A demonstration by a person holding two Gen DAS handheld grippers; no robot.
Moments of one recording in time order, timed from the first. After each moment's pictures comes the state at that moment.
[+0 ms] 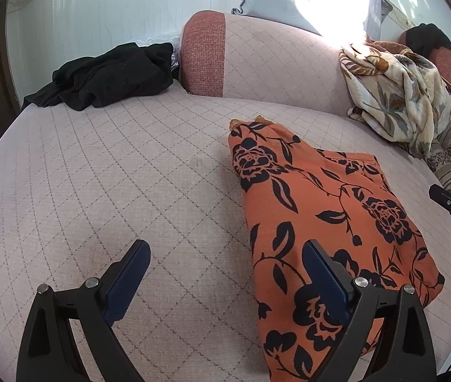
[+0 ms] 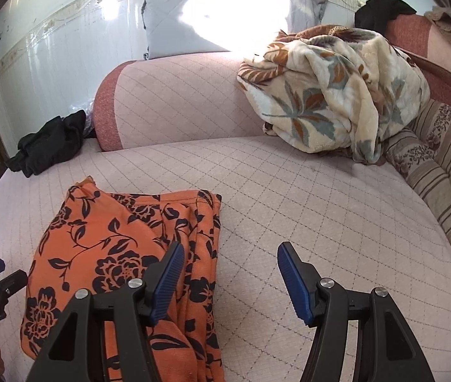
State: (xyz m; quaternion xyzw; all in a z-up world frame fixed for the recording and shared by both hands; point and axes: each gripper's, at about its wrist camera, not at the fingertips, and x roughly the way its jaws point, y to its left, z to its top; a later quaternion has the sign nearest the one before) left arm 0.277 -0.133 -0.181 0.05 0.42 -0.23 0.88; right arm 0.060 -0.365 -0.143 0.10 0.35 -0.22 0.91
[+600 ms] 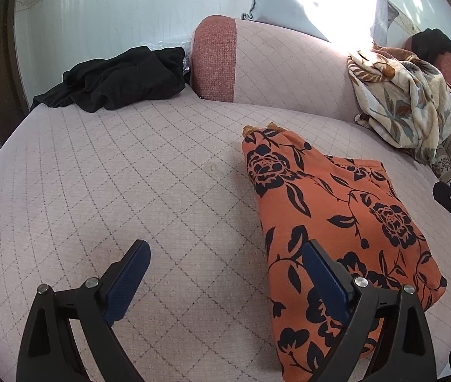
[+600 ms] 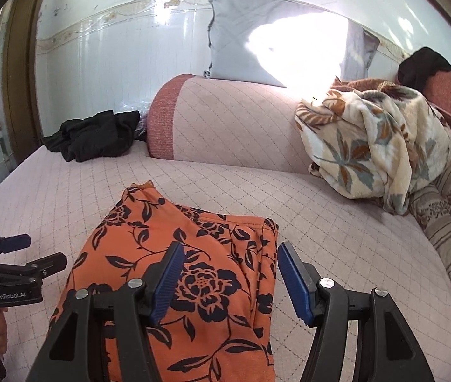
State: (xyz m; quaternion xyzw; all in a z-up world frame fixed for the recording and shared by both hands) left arm 0.277 -0.123 -0.175 0.04 0.41 -0.21 0.88; right arm 0.068 -0.289 -0.121 0.01 0.30 -0.16 0.94
